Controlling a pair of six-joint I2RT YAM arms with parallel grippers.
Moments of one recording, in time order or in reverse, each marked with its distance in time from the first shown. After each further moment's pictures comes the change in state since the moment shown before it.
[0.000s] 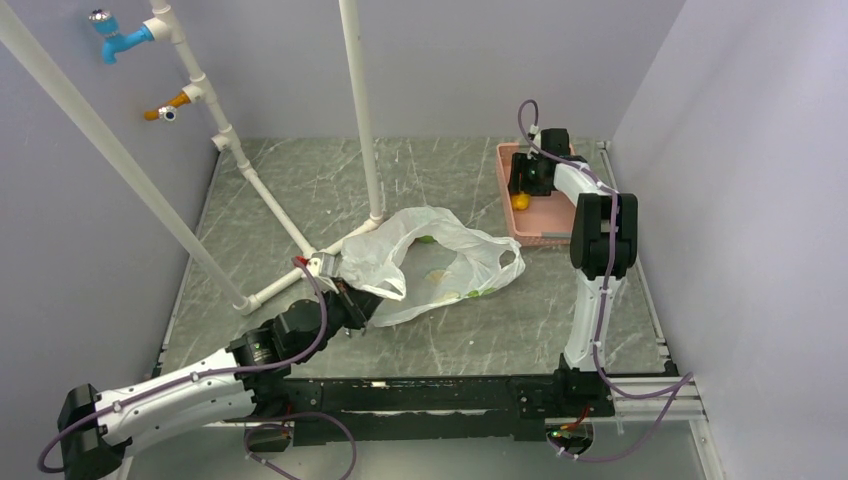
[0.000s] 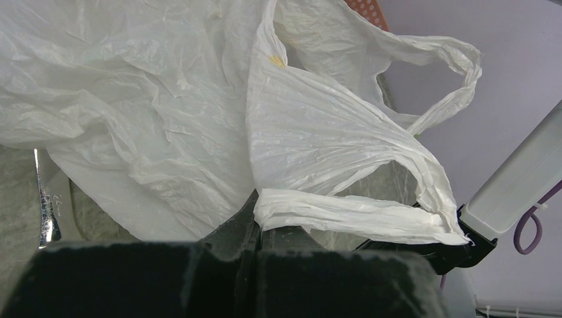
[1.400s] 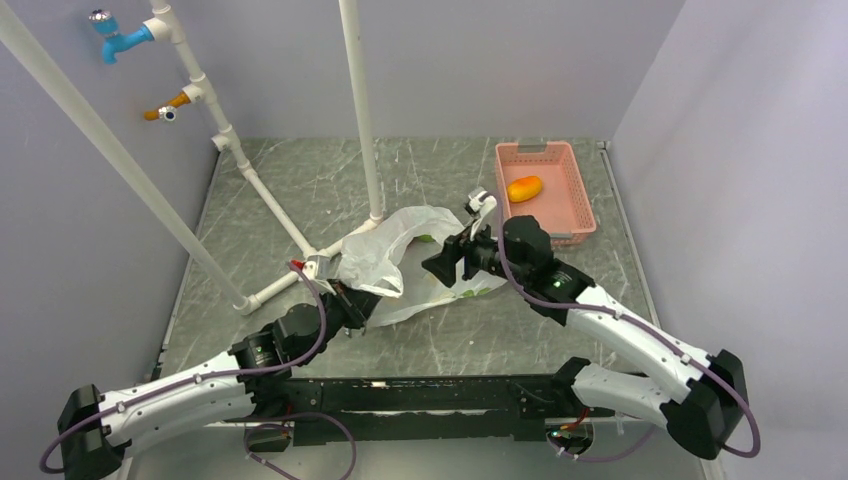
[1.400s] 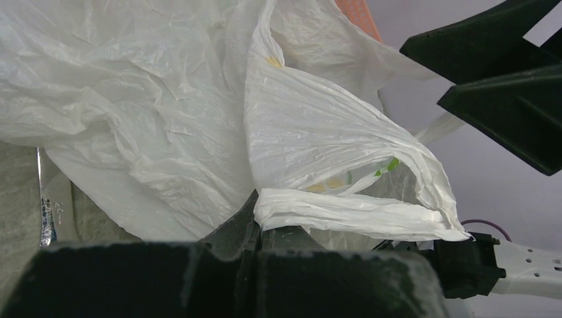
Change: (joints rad) left arm 0.000 -0.009 -0.057 0.090 -0.034 -0.005; right arm 0.719 -1.158 -0.898 0.366 -0.032 0.160
